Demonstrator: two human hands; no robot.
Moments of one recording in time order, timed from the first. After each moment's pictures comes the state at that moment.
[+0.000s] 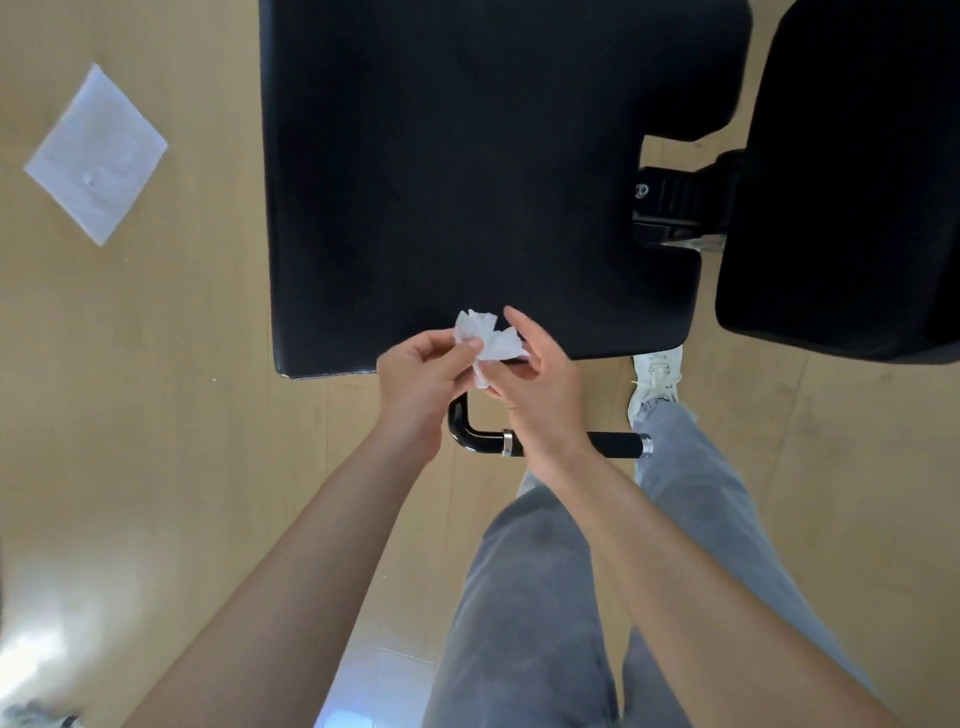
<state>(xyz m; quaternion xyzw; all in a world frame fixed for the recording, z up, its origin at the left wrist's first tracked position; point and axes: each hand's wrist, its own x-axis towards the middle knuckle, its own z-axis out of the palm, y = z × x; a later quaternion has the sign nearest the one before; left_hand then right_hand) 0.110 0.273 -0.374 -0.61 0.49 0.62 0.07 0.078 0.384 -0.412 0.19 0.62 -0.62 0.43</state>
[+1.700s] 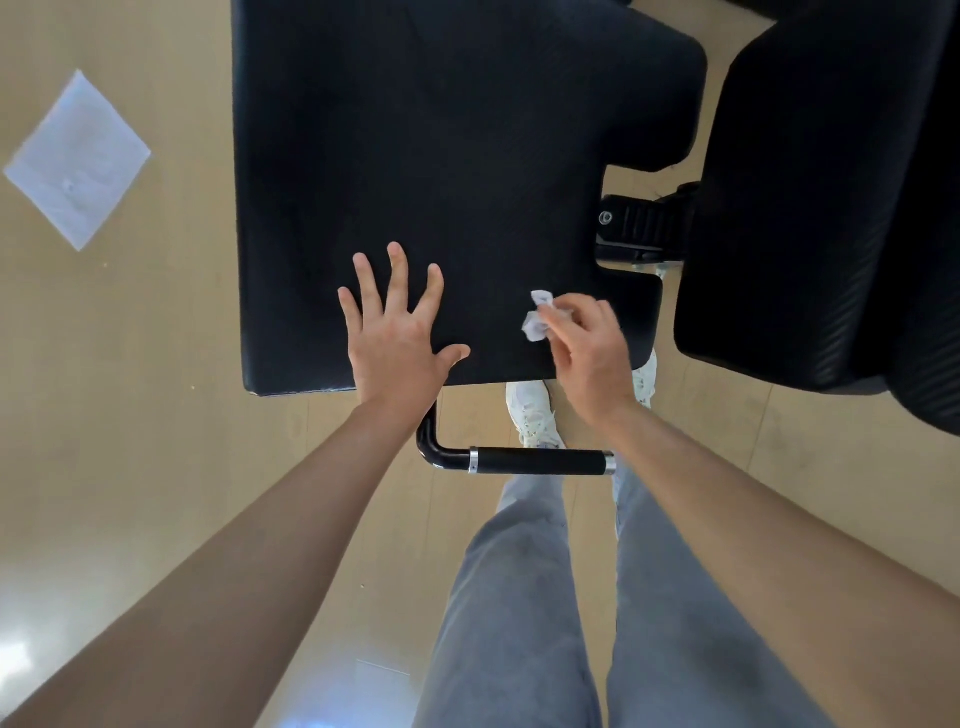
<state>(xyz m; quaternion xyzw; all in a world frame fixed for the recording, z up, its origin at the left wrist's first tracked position) 0.086 0.256 -0.427 -0.25 0.94 -0.03 0.22 0.003 0.455 -0.510 -0.30 0.87 -0.36 0.14</state>
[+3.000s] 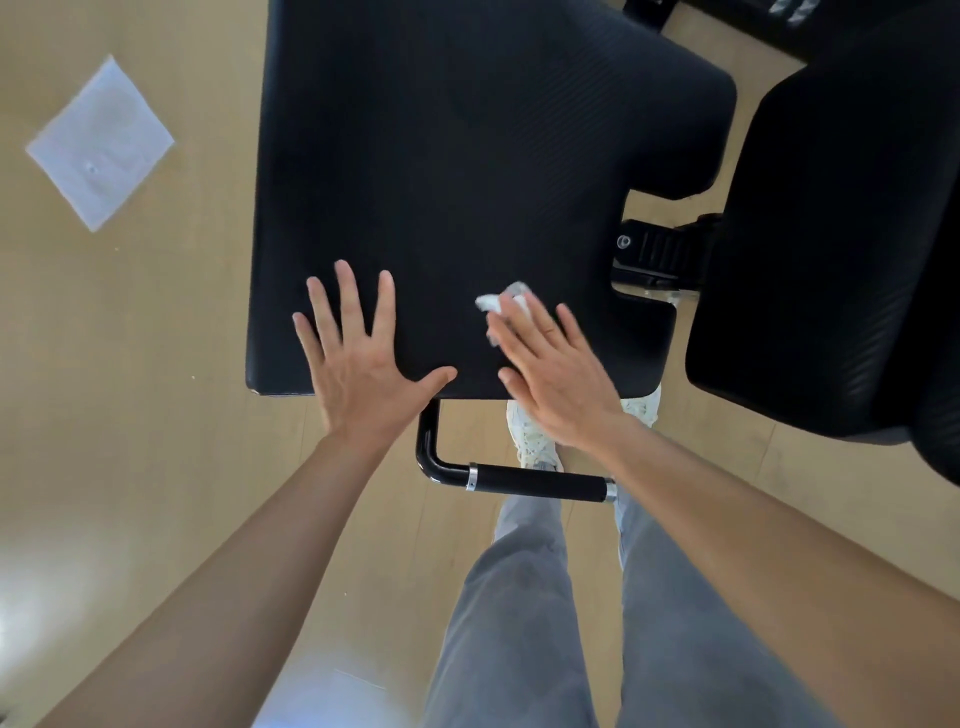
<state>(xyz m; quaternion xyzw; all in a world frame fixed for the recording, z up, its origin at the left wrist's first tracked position) 0.113 0.243 -0.414 -0.36 0.92 0.00 0.15 0.001 0.429 -0.499 -0.51 0.82 -0.14 0.22</state>
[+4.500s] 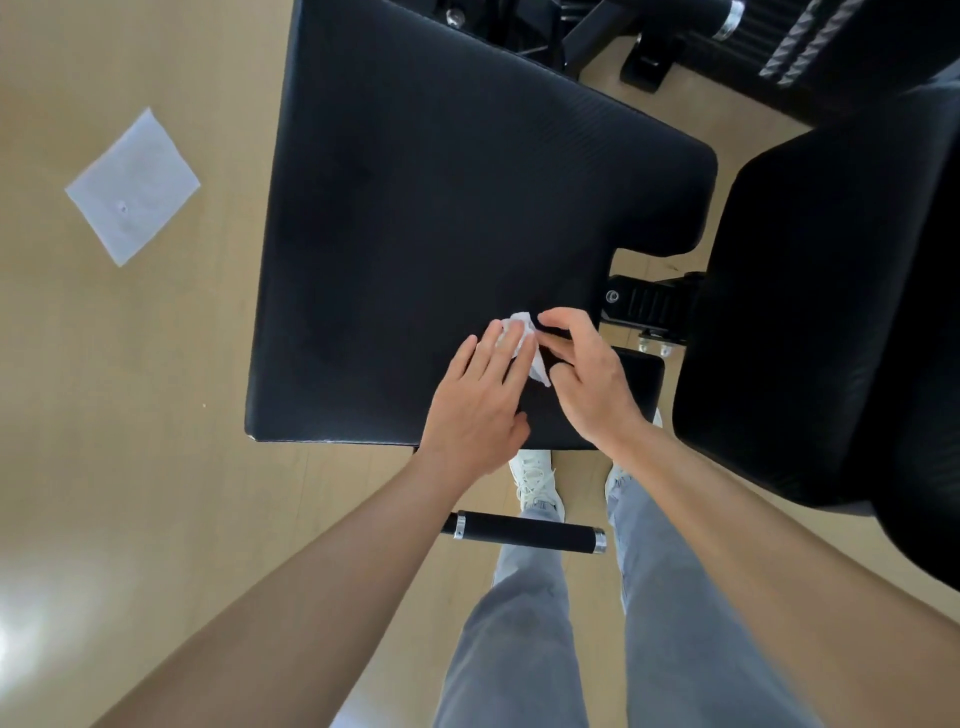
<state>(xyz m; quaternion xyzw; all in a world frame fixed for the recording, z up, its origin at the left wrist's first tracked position) 0.049 0.304 -0.448 -0.07 0.98 0.01 0.19 -0.063 0.423 -0.473 -0.16 0.75 -0.51 0.39</state>
